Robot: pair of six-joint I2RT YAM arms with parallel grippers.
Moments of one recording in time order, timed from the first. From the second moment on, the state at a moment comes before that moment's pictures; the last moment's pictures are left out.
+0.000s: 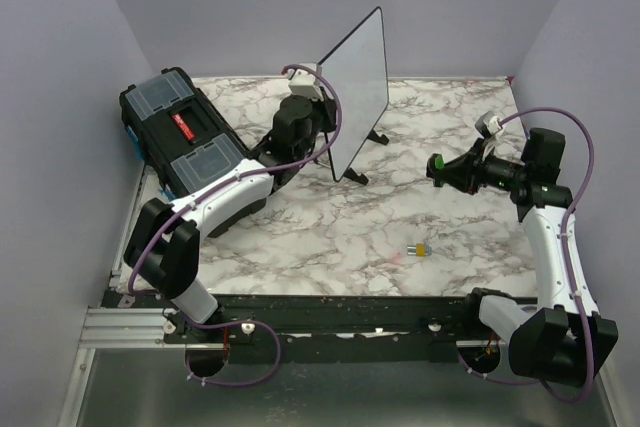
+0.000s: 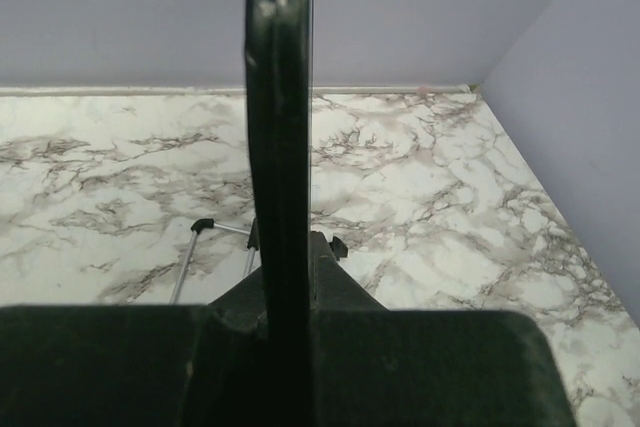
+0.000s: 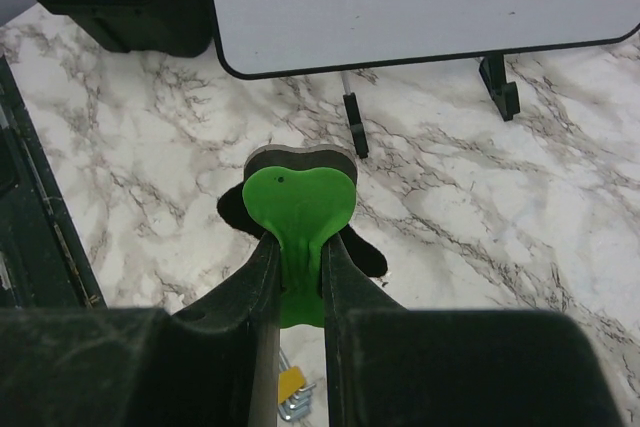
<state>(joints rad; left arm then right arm) -0.64 1.59 1.20 0.35 -0.23 -0.39 -0.21 1.05 0.90 -0.46 -1.11 -0.38</state>
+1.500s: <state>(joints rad) -0.63 1.47 0.90 0.59 -0.13 -0.38 -0.21 1.05 0.89 -0.46 -1.11 -0.38</state>
